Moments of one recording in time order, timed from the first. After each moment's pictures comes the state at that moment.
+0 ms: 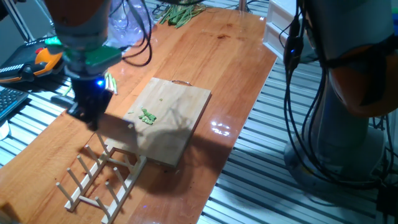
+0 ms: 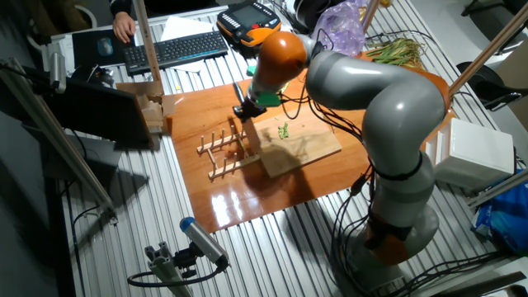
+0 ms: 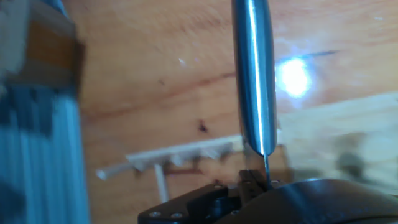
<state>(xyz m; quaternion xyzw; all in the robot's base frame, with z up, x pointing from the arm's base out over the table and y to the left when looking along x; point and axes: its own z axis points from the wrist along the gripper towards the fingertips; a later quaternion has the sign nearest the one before) 0.571 0.284 0.172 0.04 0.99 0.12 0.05</state>
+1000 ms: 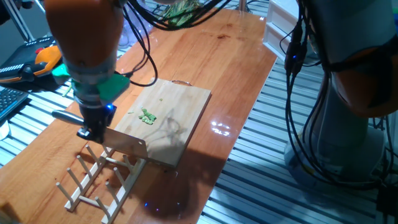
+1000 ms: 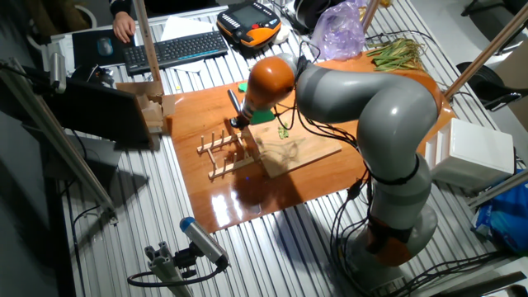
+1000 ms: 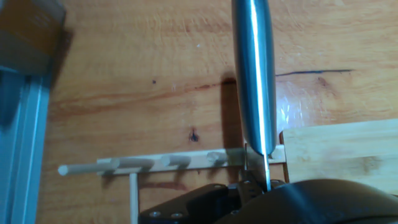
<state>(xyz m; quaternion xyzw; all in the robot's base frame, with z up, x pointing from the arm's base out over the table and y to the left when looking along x) 0.556 0.279 0.125 -0.02 0.99 0.06 0.10</state>
